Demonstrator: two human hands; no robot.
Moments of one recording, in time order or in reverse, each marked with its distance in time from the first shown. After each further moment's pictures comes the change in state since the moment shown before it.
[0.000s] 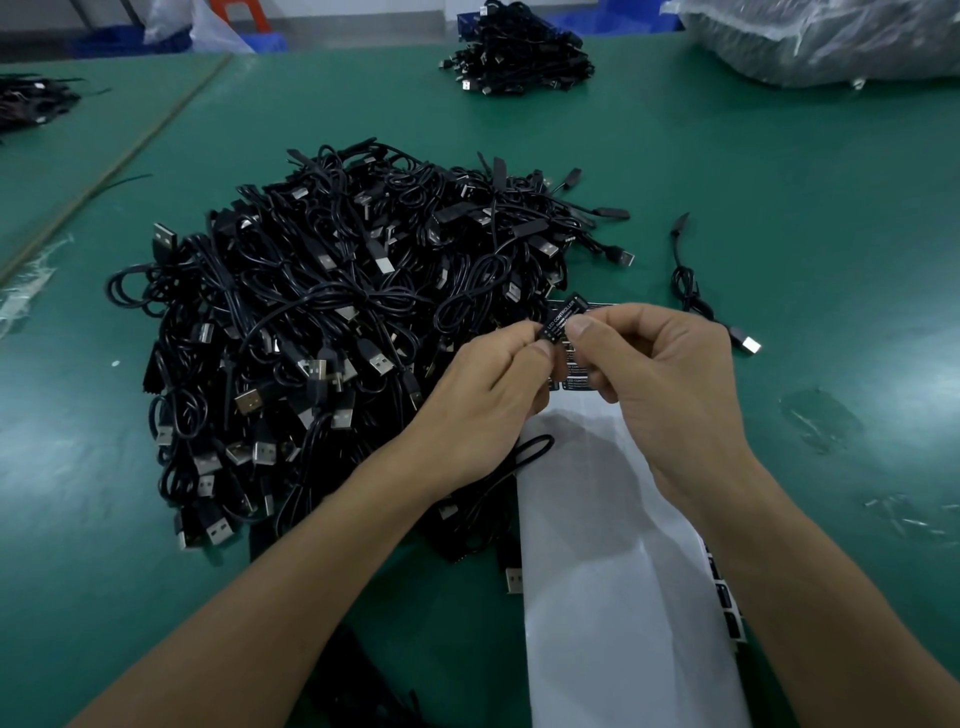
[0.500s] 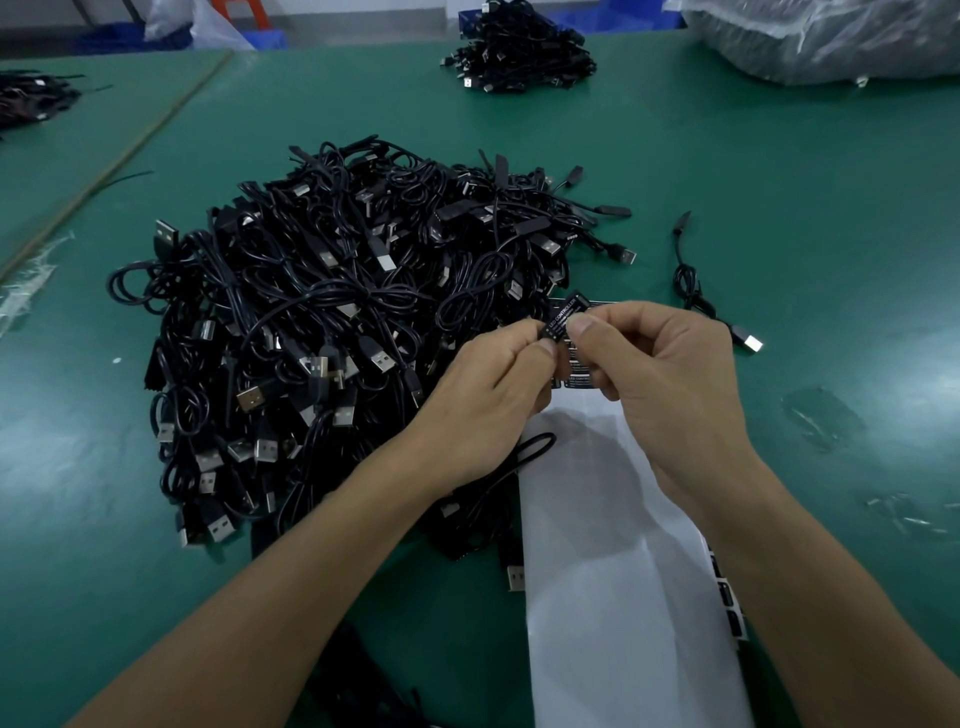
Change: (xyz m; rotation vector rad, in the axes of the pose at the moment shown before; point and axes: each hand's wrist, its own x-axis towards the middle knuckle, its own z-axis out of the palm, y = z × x) left_hand -0.001 0.000 0.000 0.010 -0.010 0.019; right_hand 0.001 0.001 0.000 0.003 -0.011 -0.004
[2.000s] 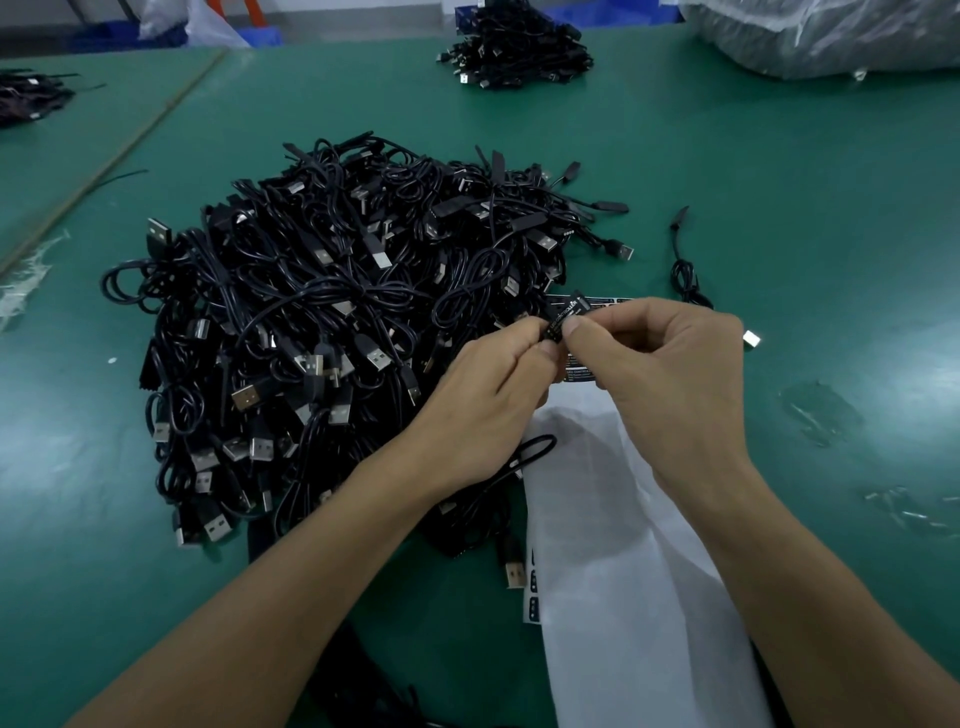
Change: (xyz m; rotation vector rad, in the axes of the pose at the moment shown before) left_hand 0.002 -0.007 0.004 -0.056 -0.017 0.045; right_hand -0.001 0.003 0.000 -0.159 0.130 -0.048
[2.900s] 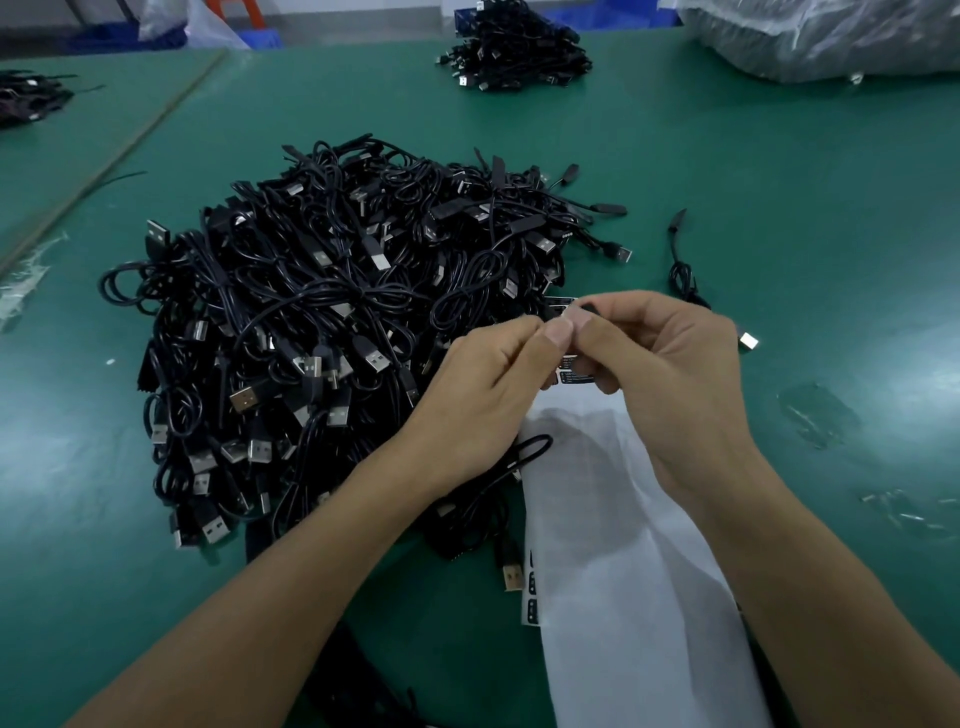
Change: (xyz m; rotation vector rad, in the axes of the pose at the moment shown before) left_hand 0.001 0.004 -0.001 0.108 0.080 0.058; right_hand 0.002 0.000 -0.004 0.273 -0.118 0.088
